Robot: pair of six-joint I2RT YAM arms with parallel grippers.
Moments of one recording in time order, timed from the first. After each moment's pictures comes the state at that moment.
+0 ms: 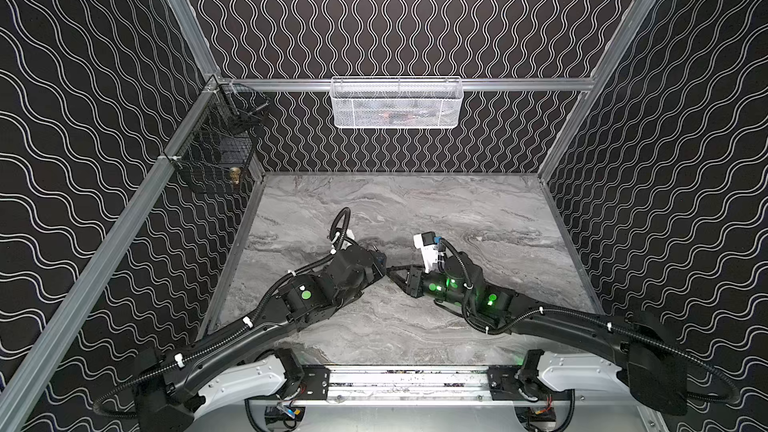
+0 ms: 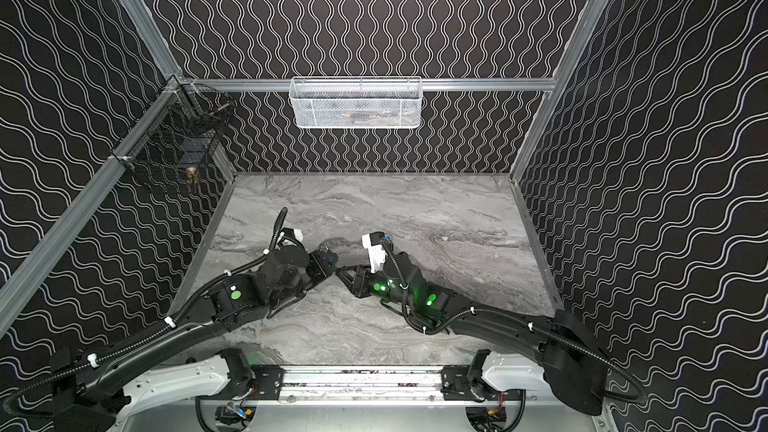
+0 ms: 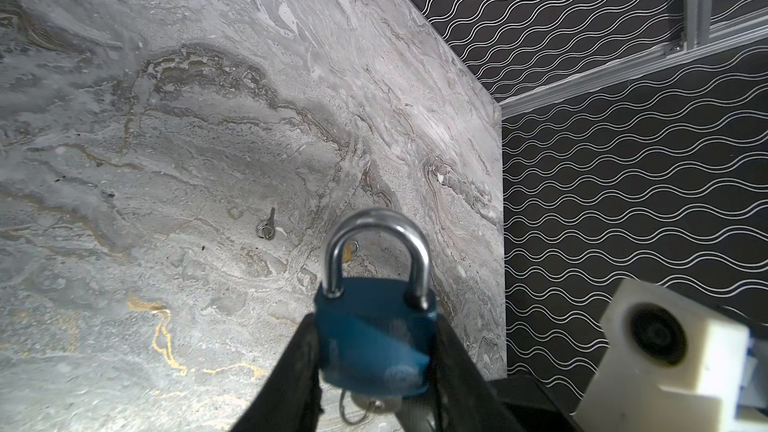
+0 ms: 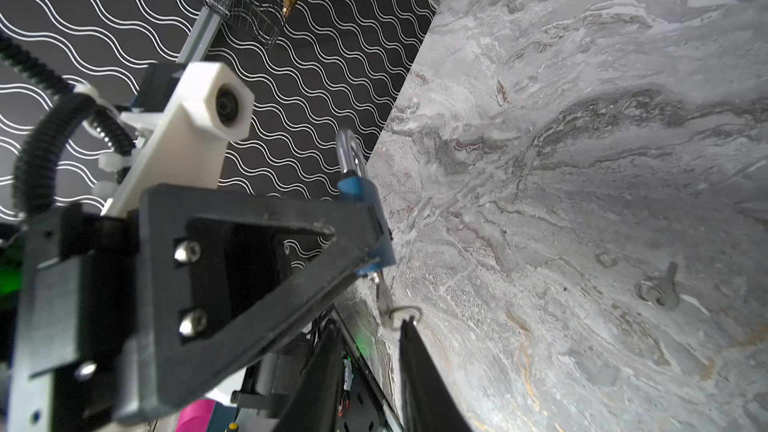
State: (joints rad) left arm -0.93 1.00 0.88 -0.49 -0.33 -1.22; right arm 1.01 1.23 0.68 0.31 -0.13 0.89
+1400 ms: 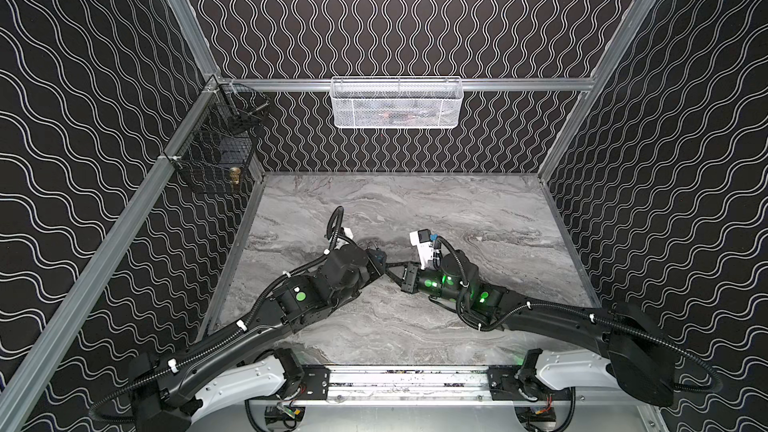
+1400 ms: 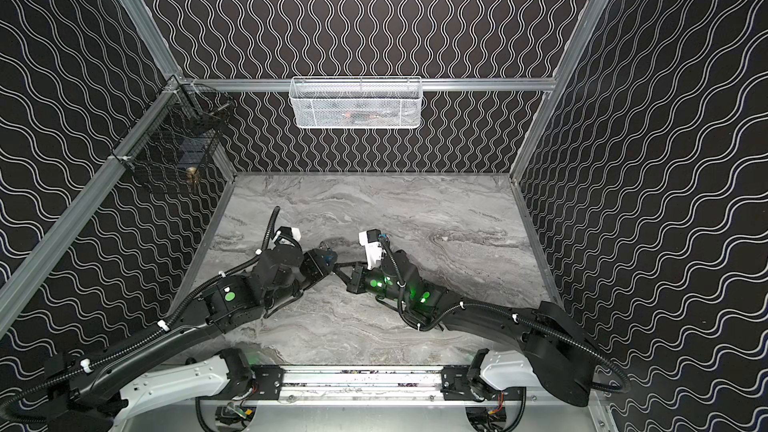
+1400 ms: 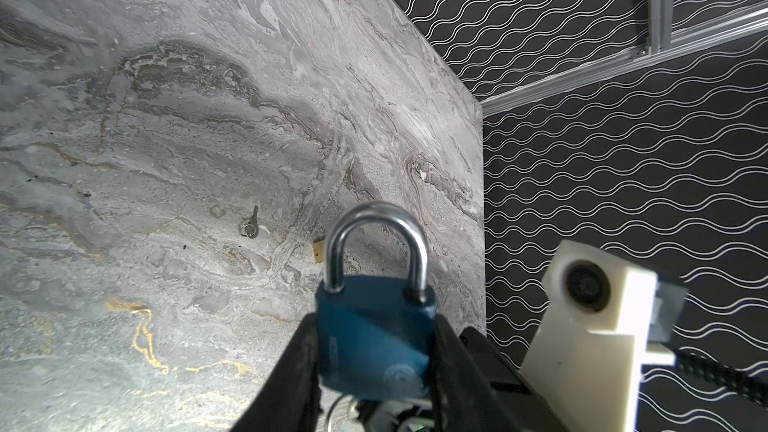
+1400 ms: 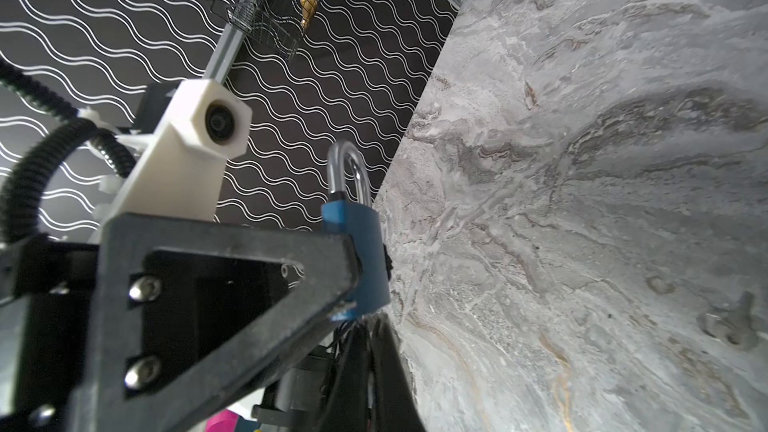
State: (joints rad) left arm -0.93 0.96 0.87 -0.47 -0.28 -1.23; right arm 0.99 1.31 0.67 0.46 -0.19 0.96
